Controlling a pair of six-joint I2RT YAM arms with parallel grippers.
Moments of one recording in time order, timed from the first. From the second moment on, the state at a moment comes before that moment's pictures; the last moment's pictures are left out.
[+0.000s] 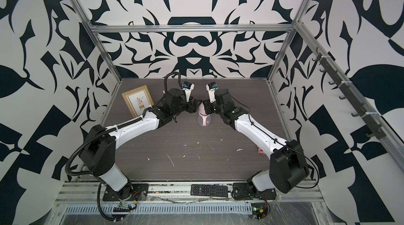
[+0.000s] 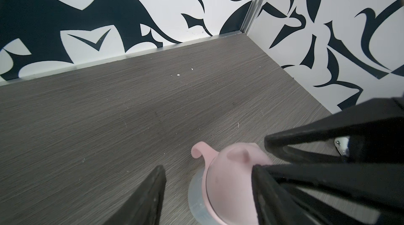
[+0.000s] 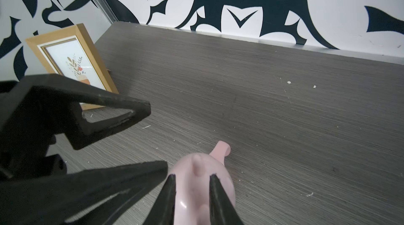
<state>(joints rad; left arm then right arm) -0.72 1.68 1.21 0.08 0.06 -0.24 0.50 1.43 1.08 -0.18 -0.09 0.22</state>
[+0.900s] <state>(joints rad) -0.77 1.71 1.21 0.09 0.03 -0.29 0.50 1.43 1.00 -0.07 -0.07 0.27</state>
